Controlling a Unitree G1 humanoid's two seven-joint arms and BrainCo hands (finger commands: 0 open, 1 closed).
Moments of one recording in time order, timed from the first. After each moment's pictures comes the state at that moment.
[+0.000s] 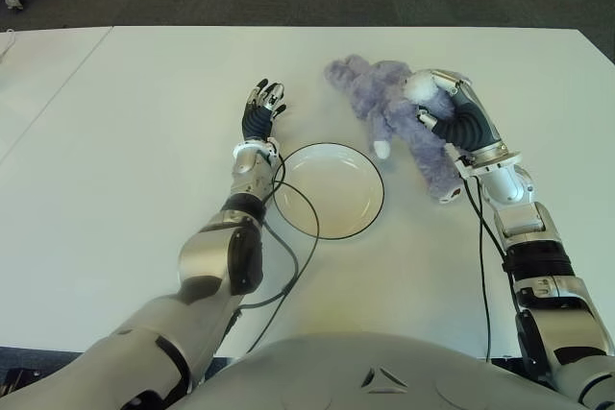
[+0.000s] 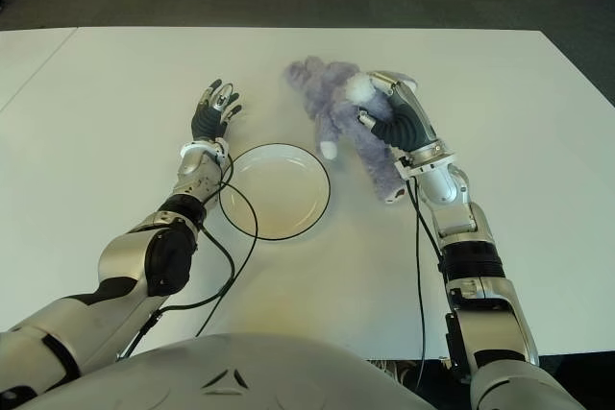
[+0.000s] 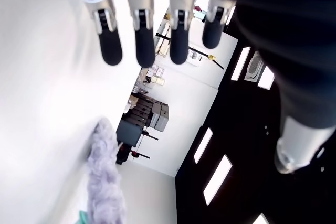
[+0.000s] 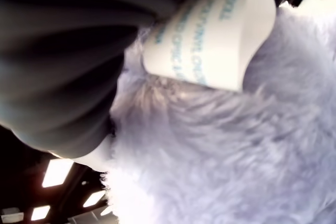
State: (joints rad) left arm -0.70 -0.07 0.41 1.22 -0.20 -0.38 -0.10; right arm -0.30 -0.49 0.00 0.33 -0.31 -0.68 0.00
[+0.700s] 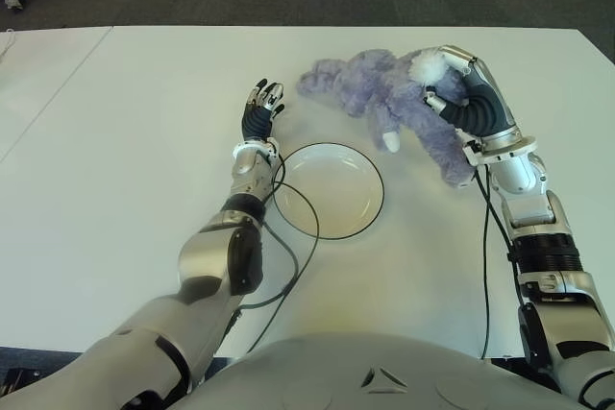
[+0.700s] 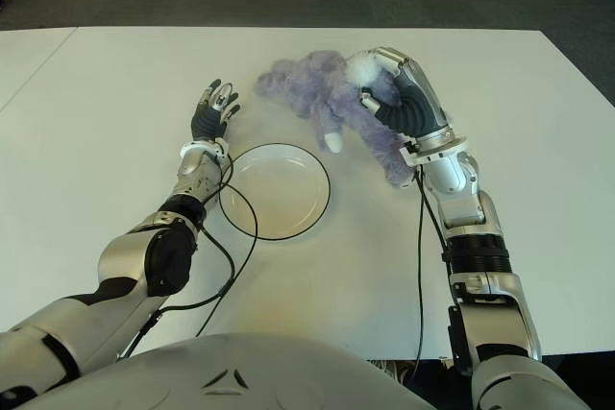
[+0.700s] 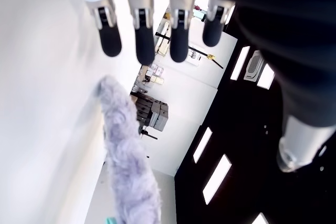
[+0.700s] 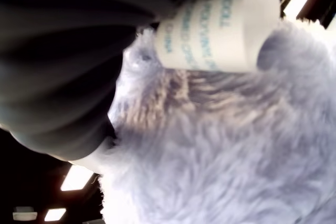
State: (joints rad) left arm -0.70 -0.07 0.42 1.22 -0.20 -0.38 -0.10; right arm -0.32 -0.49 -0.02 0.23 -0.32 -0.68 0.00
